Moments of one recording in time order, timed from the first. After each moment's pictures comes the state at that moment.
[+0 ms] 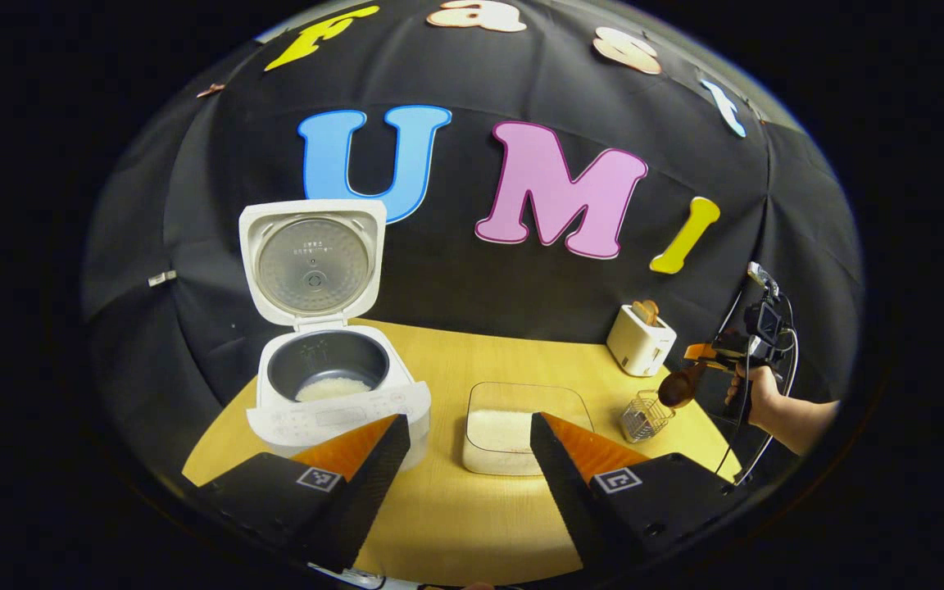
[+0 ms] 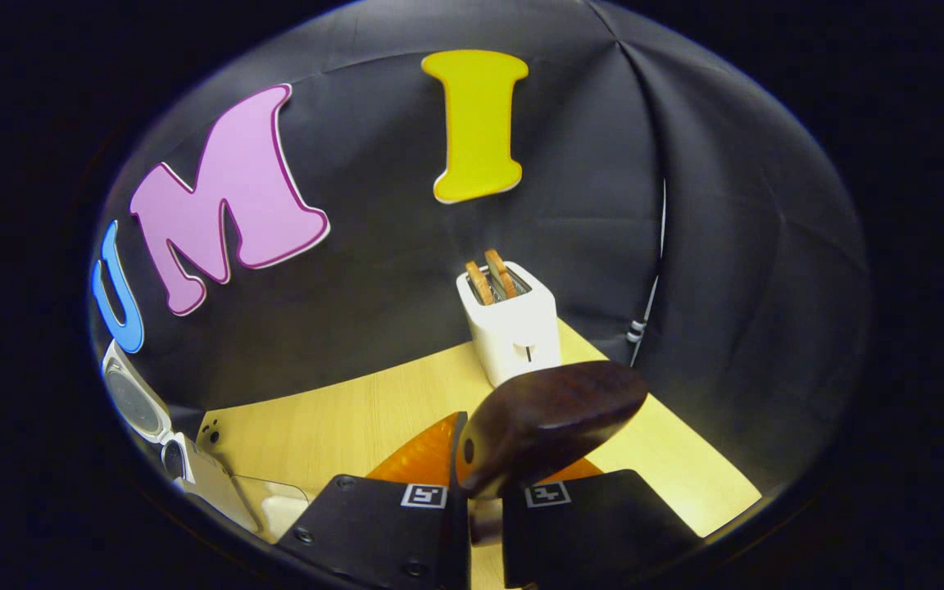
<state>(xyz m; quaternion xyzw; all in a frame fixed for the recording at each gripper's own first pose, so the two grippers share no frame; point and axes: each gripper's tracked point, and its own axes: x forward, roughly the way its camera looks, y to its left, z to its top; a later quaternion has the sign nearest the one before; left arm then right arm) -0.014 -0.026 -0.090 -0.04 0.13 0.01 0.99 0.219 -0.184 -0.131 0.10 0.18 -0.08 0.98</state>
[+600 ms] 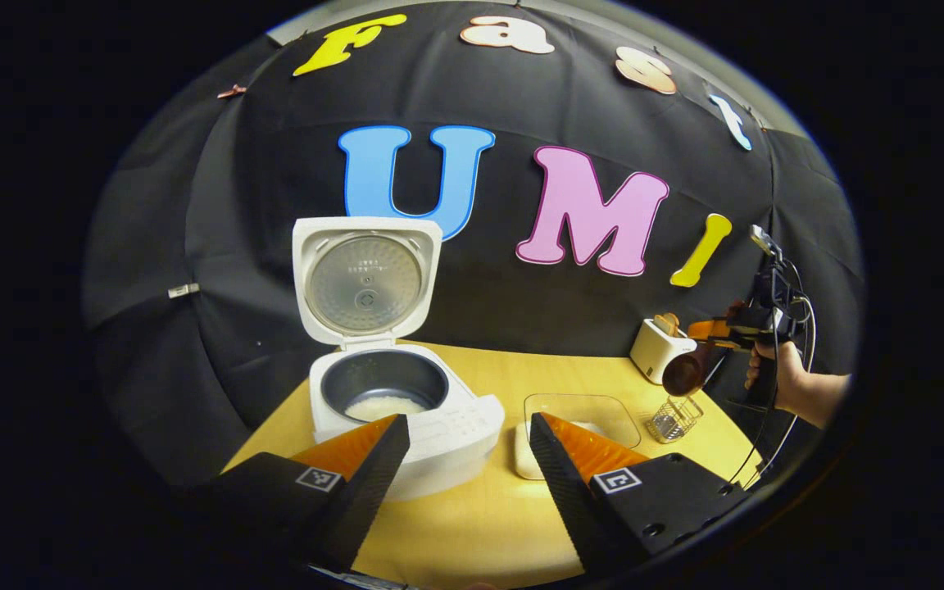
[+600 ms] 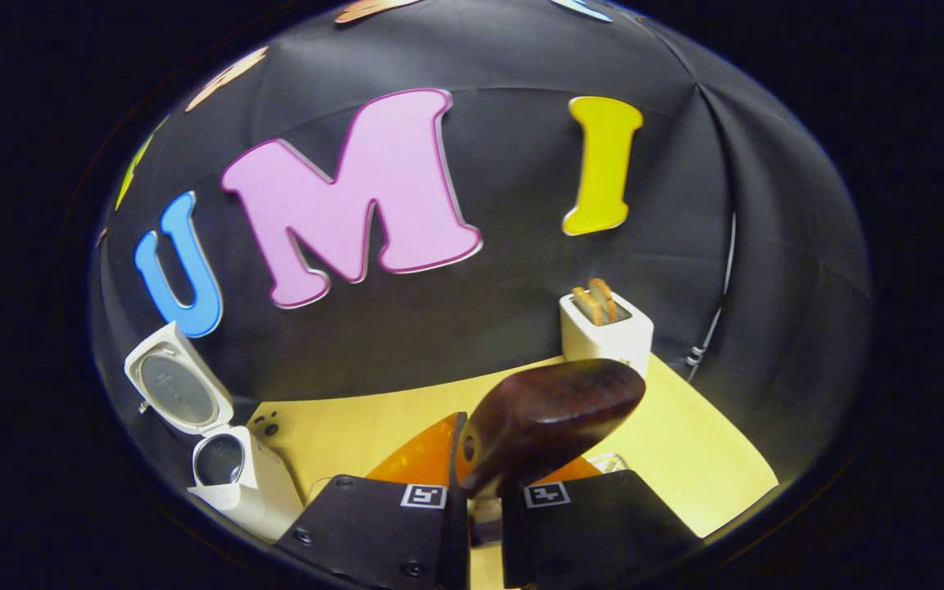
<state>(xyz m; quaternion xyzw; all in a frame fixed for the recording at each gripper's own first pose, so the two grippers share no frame) -0.039 0.059 -0.079 -0.01 0.09 0.03 1.00 0.187 -0.015 -0.093 0.07 0.15 0.03 0.99</state>
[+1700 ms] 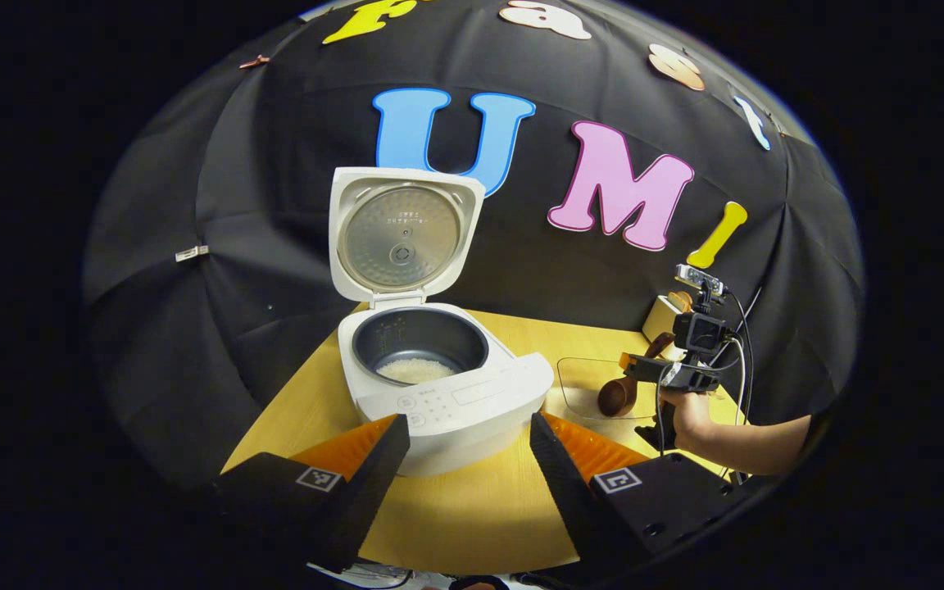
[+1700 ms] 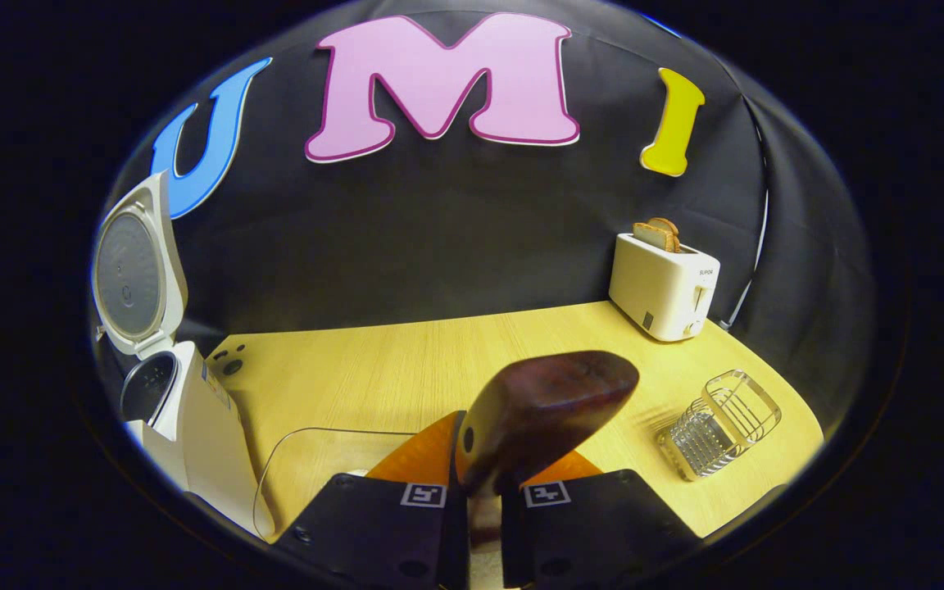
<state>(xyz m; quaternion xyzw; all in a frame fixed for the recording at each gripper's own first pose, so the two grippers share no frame) -0.049 0.114 -0.127 -0.05 0.15 0.03 0.99 0.216 0.099 -0.260 0.00 0.19 0.00 0.98</state>
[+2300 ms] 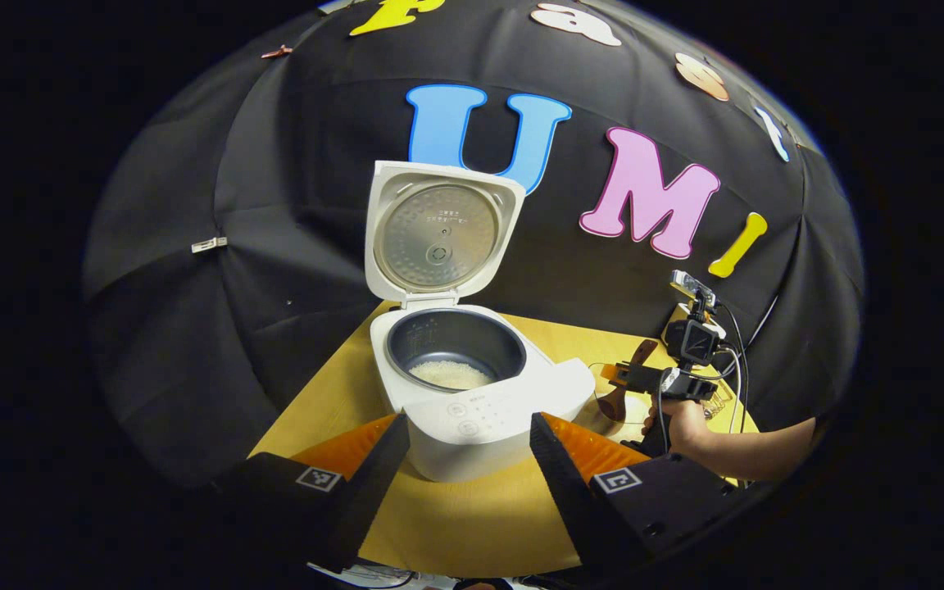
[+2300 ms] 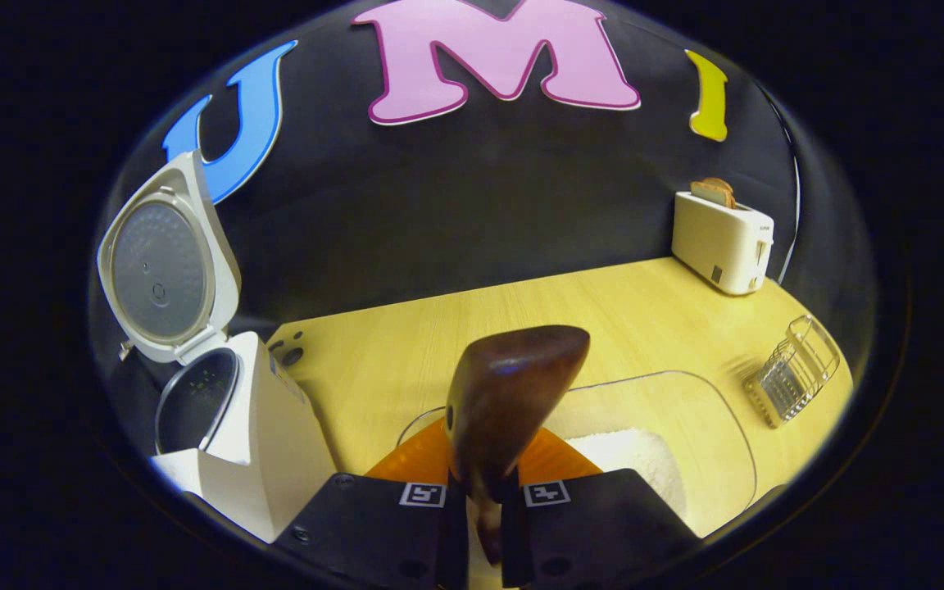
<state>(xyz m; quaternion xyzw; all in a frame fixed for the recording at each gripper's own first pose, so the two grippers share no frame) -0.046 0.159 -0.127 -0.06 0.16 0.06 0.98 0.196 0.195 -0.282 0.08 0.25 0.06 0.96</state>
